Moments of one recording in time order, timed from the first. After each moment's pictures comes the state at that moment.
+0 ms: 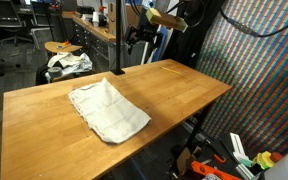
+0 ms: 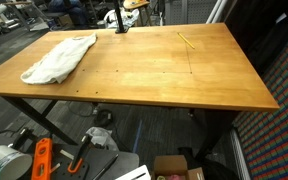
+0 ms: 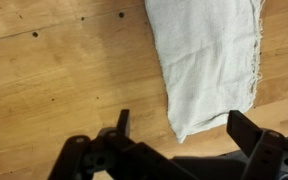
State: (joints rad) arm 0.03 -0.09 0.05 -2.16 0.12 2.25 0.18
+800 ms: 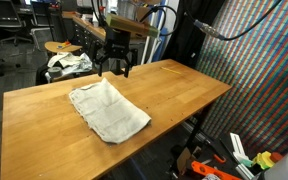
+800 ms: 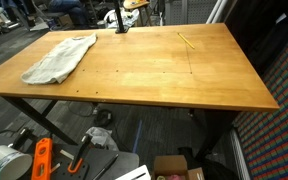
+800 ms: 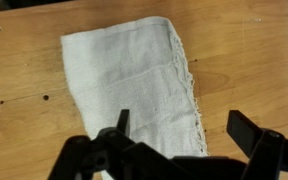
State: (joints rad) arm 0.14 0.07 0.15 -2.03 0.23 2.03 0.34
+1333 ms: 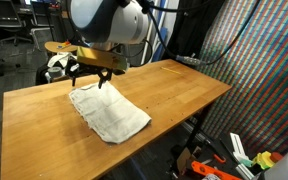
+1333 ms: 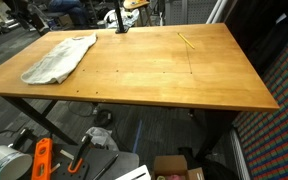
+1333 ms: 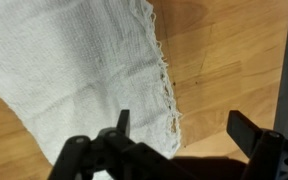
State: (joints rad) arm 0.24 0.24 0.18 -2.07 0.17 2.58 0.48
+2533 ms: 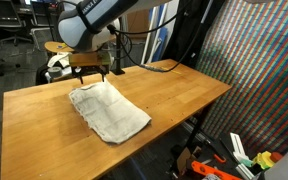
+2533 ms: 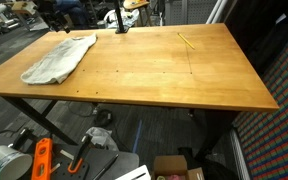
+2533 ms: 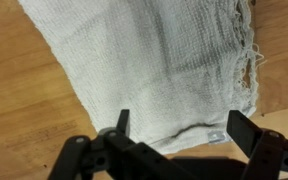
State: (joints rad) arm 0.37 0.60 -0.03 -1.55 -0.16 2.25 0.73
